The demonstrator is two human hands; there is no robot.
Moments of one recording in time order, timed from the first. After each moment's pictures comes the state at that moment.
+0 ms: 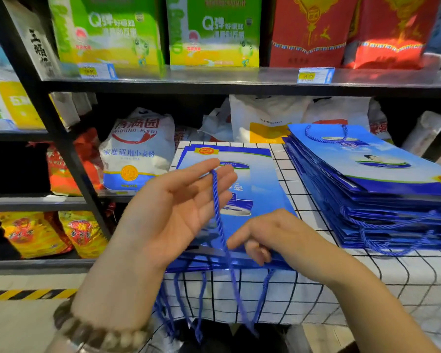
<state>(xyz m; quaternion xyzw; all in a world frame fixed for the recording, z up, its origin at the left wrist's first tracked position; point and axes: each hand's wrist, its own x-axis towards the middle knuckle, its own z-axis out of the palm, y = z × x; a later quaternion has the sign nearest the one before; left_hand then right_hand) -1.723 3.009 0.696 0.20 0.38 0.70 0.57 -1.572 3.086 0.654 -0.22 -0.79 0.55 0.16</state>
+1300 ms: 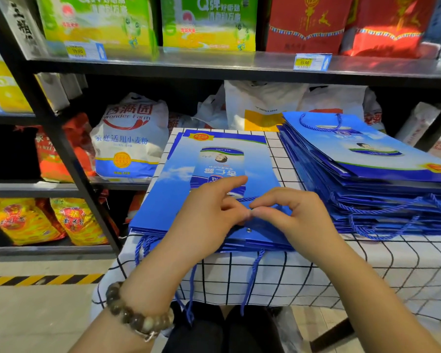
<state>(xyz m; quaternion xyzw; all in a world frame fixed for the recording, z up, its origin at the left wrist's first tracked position) -1.699 3.031 0.641 0.56 0.65 0.43 0.28 -1.553 3.110 0.623 -0.26 -0.84 0.31 0.37</state>
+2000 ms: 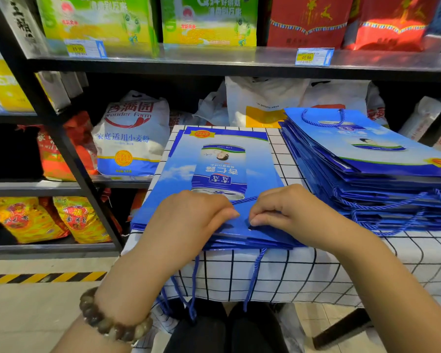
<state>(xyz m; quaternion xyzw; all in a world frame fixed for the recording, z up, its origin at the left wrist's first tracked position) -1.718 3.012 0.647 0.66 0.73 0.18 0.07 -1.557 3.123 0.641 -0.19 -0.95 0.22 0.14</state>
